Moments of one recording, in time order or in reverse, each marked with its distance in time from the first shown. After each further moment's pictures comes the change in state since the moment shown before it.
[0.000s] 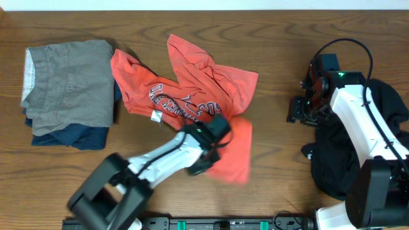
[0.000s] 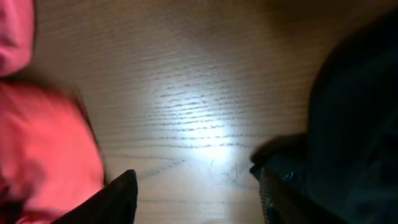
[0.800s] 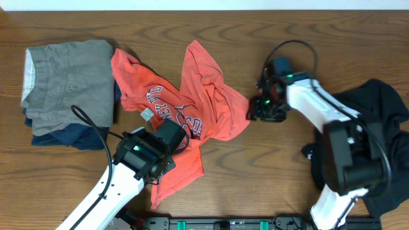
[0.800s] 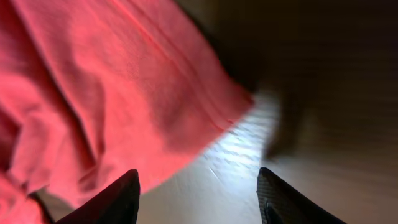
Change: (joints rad) left arm 0.171 -0.534 -0.019 -0.451 -0.273 0.117; right arm 0.230 0.286 0.000 0.319 -0.192 0.062
